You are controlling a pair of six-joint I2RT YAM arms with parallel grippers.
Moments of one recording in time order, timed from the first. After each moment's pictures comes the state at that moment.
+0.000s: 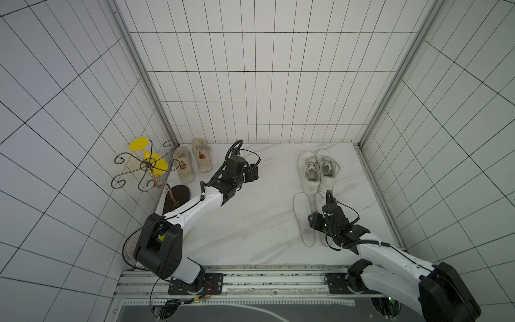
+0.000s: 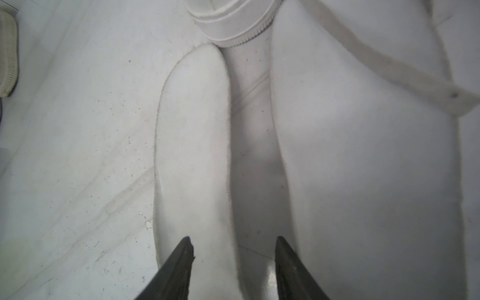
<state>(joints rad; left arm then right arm) -0.47 1.50 1.06 -0.12 -0.10 -0.54 0.52 0.97 0.35 -0.19 0.08 0.76</state>
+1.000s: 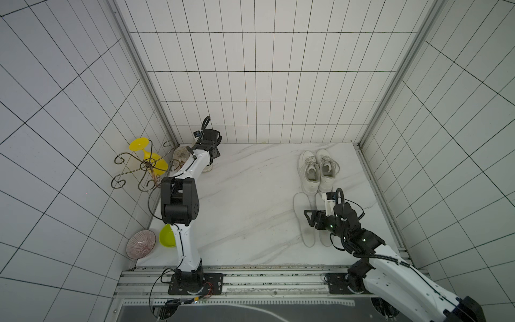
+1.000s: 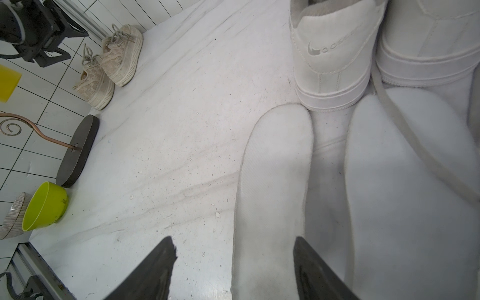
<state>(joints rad) -0.07 2.09 1.79 -0.61 -0.43 -0.48 0.52 0.74 0.36 -0.18 -0.05 0.55</state>
